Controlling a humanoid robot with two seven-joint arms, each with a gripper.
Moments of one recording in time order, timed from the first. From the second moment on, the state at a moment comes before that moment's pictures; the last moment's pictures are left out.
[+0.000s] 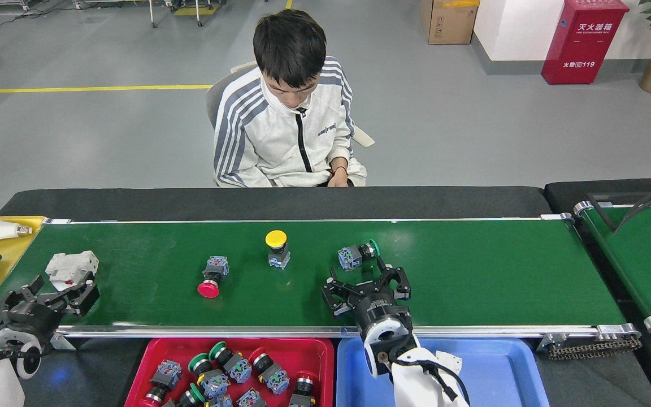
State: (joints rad) left arm -0.61 0.42 0.08 -0.47 -1.47 -0.28 0.06; right arm -0.53 0.16 0.57 -0.93 1.27 0.25 0.08
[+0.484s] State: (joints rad) left arm -0.65 0.36 0.07 -0.42 -1.45 -0.25 0.07; right arm -0.71 0.16 0.65 -0.68 1.14 0.24 0.04
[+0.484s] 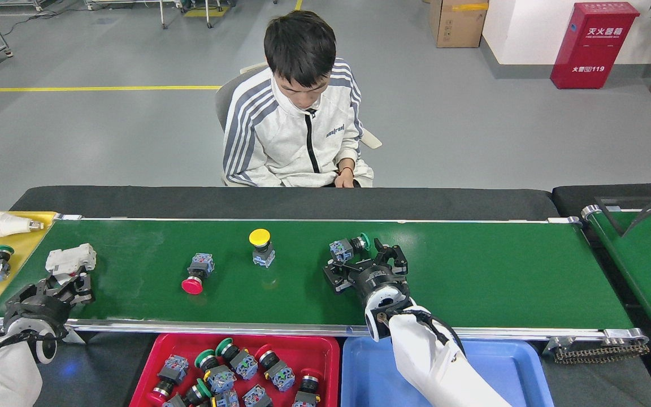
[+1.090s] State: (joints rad) left arm -0.48 0.27 0.03 -1.04 -1.41 -0.71 0.06; right arm -0.73 0.15 0.66 -0.60 1.14 0.24 0.01
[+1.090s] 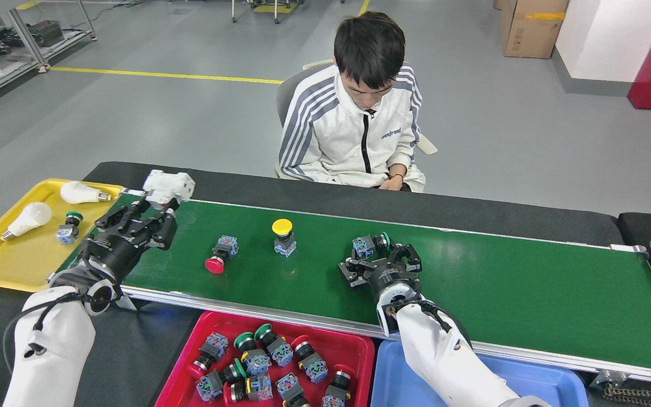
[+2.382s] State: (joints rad) left arm 0.16 0.21 0.14 -1.72 -1.35 -0.78 0.00; right arm 0.05 -0.26 0.07 -1.76 1.25 0.20 0.06
